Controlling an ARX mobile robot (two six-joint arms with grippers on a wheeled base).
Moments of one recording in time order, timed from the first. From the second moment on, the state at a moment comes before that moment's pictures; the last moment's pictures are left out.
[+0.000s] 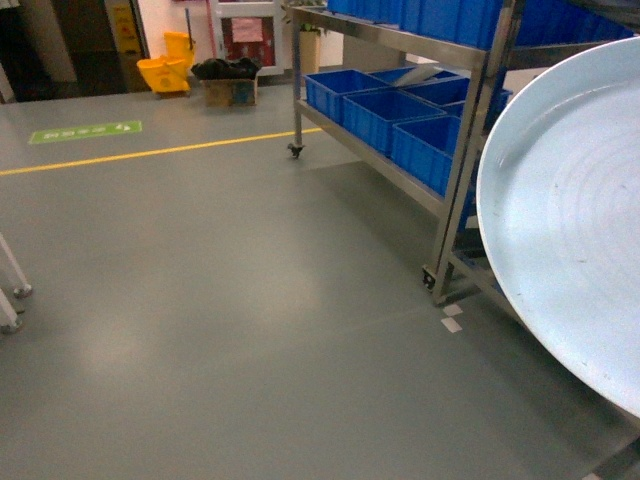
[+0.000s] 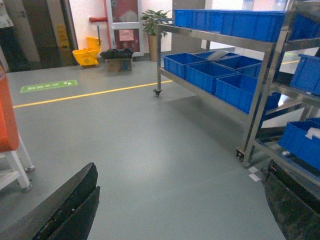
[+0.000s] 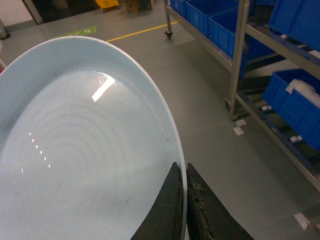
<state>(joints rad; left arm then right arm) 0.00 0.01 0.01 0.00 0.00 0.00 -0.09 0.89 0.39 0.22 -0.30 0.09</state>
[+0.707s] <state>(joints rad) 0.00 0.01 0.01 0.00 0.00 0.00 -0.09 0.89 0.39 0.22 -0.30 0.09</state>
